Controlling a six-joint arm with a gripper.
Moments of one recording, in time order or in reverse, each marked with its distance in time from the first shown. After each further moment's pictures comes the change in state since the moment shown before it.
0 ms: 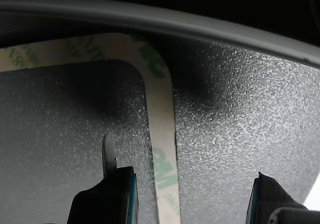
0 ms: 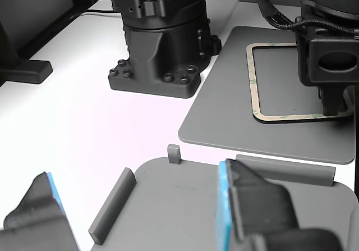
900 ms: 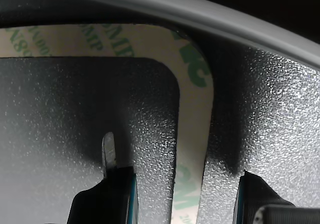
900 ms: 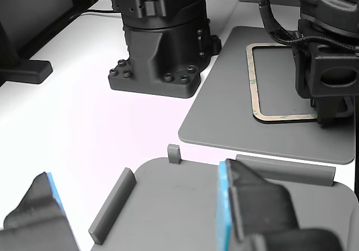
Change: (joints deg) arm 1.3 -2.8 1.5 -1.3 1.1 -4.9
